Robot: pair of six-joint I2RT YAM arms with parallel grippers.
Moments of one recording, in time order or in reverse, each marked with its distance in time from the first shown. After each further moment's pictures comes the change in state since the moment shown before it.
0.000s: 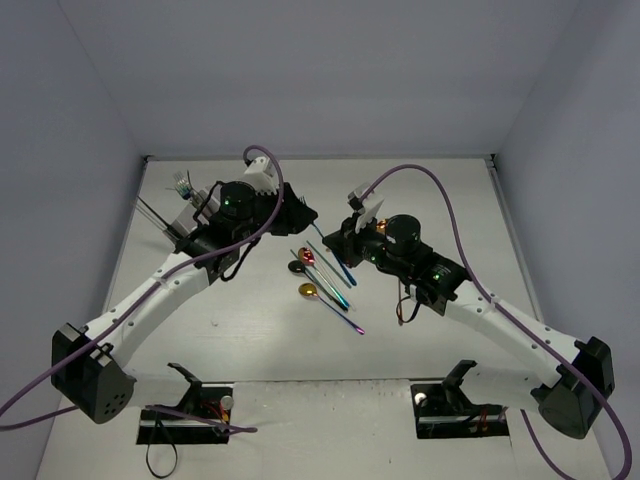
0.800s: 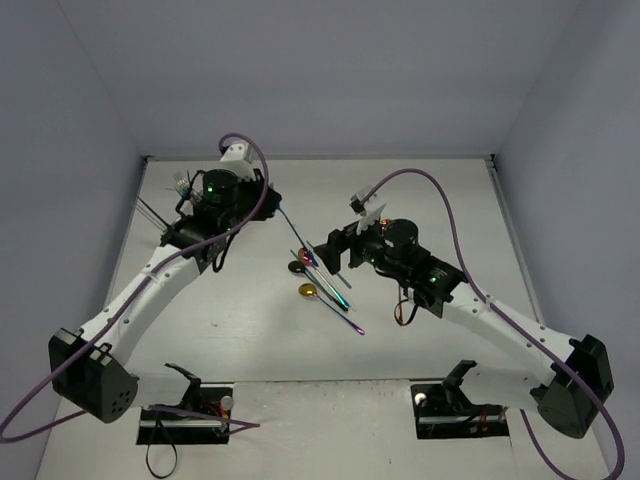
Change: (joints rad) left arm 0.132 0.006 0.064 -0.084 -0.151 0.149; right arm -0.015 0.005 -0.060 0.052 0.078 -0.007
